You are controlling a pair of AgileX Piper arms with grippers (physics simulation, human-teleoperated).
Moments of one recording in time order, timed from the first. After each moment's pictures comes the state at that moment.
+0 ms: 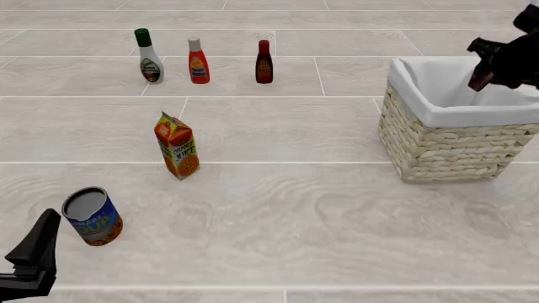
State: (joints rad) left arm 0.00 0.00 0.00 0.00 0.00; right arm -0.27 1.87 -1.68 0.58 0.42
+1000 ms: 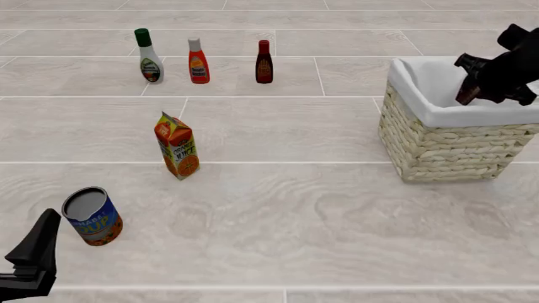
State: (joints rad) left arm 0.00 0.00 0.00 0.00 0.00; right arm -0.25 1.90 -1.63 0.55 0.46
